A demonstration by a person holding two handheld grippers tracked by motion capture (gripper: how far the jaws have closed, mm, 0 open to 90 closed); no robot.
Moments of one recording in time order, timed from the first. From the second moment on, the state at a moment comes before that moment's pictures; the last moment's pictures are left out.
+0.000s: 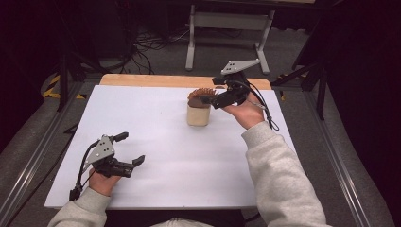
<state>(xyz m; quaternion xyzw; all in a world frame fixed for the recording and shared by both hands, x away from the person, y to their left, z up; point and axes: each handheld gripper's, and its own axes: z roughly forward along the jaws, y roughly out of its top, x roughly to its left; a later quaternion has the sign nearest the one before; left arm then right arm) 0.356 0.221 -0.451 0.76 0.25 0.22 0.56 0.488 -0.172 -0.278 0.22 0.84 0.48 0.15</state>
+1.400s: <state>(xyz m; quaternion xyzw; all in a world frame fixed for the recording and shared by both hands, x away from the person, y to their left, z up) 0.352 0.257 -0.438 0.75 0.27 0.16 0.58 0.397 -0.261 -0.319 0.23 0.81 0.51 0.17</state>
